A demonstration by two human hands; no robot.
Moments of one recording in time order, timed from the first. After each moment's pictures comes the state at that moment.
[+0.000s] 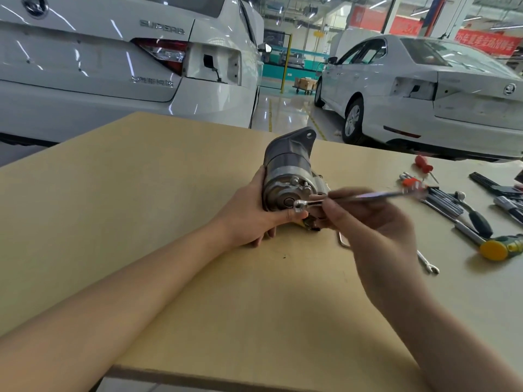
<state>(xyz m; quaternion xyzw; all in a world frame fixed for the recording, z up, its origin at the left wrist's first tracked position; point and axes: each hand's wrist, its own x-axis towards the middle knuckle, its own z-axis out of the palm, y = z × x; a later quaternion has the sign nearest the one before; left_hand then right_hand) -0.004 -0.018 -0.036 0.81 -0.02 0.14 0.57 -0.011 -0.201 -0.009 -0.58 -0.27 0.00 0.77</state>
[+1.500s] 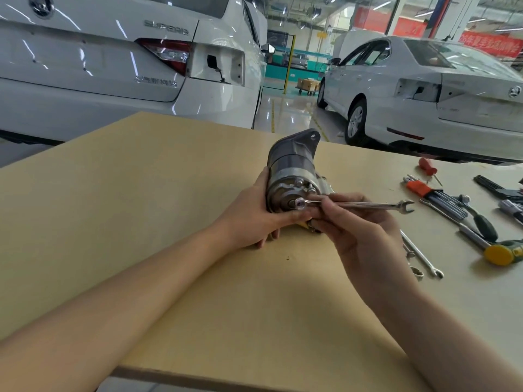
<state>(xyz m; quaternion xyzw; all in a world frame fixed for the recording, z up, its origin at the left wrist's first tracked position) -0.005 -0.019 -0.035 0.81 -0.03 0.14 0.57 -0.005 -0.191 -0.006 -0.50 -0.20 0.10 0.84</state>
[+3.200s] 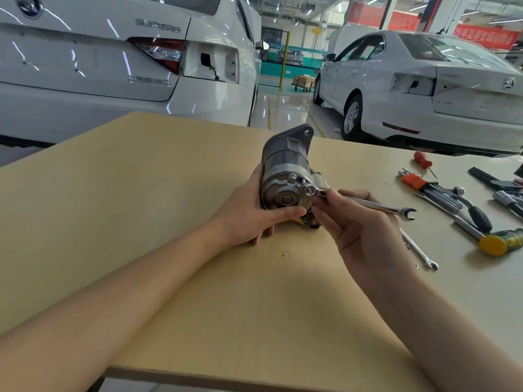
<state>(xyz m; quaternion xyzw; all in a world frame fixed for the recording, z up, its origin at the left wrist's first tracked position) -0.009 -0.021 -0.032 0.81 -0.02 0.14 0.56 0.001 -0.195 -0.005 -0.45 -0.13 0.12 0.87</state>
